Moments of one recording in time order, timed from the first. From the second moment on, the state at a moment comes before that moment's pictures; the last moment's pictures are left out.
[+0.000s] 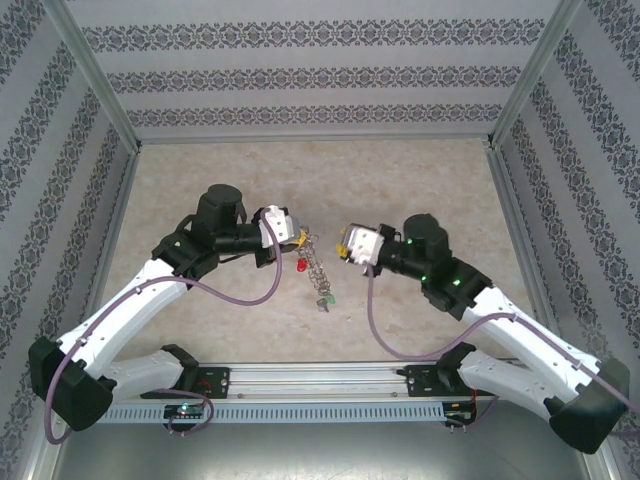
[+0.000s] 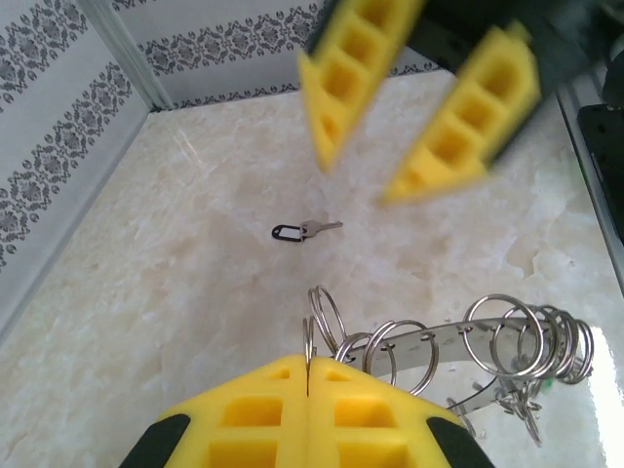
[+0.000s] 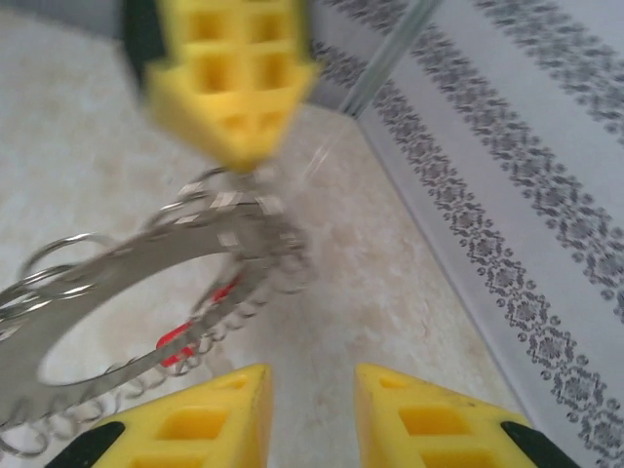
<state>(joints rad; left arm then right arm) -0.54 1.12 1.01 -0.39 0.60 0.63 0.64 0.92 0.77 -0.14 -0.36 -0.61</state>
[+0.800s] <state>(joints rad) -0.54 1.09 1.01 -0.39 0.64 0.73 0.67 1.15 0.92 -0.15 -0.54 -0.50</state>
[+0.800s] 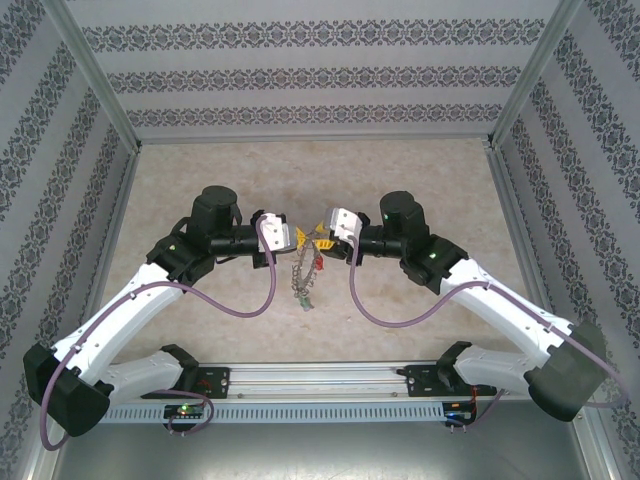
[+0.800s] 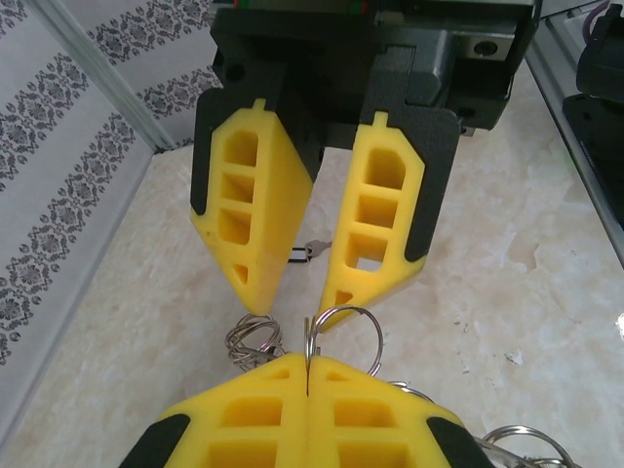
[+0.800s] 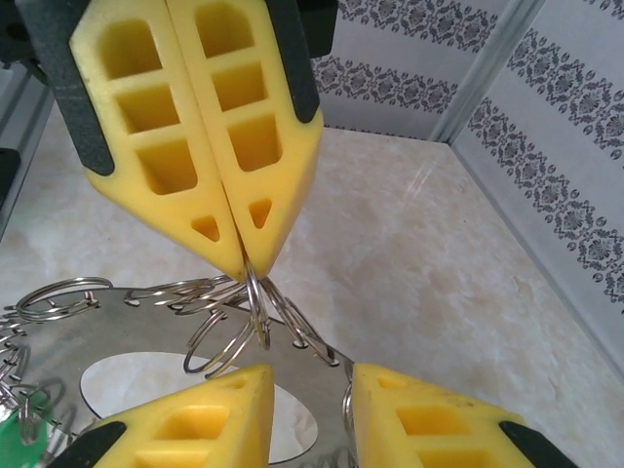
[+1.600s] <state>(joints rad) -0.53 1.09 1.01 -0.41 0.66 0.80 0.69 1.21 0.97 -0.18 -0.55 -0.61</state>
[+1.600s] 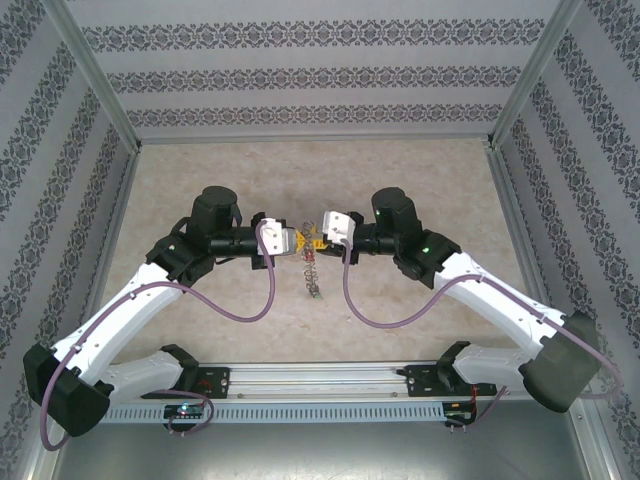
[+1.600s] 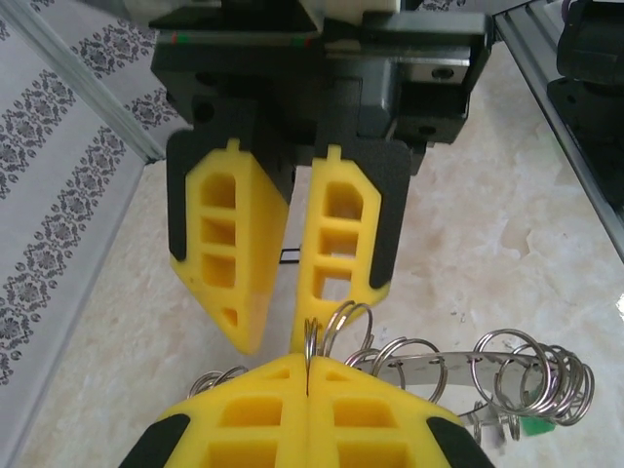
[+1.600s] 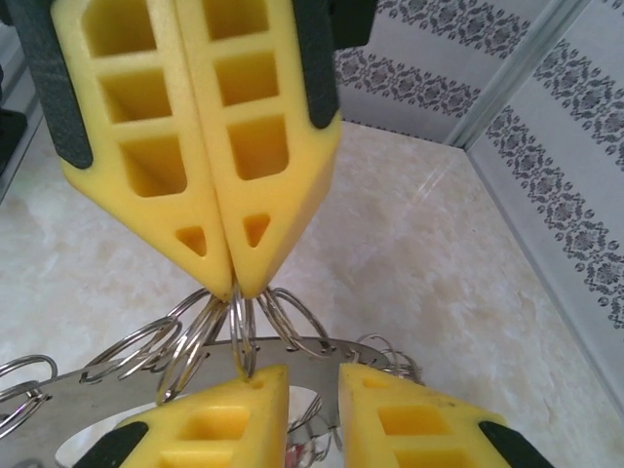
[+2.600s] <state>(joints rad) -0.53 1.13 1.01 -0.44 0.64 0.83 0.70 1.24 0.98 -0.23 -0.51 -0.70</state>
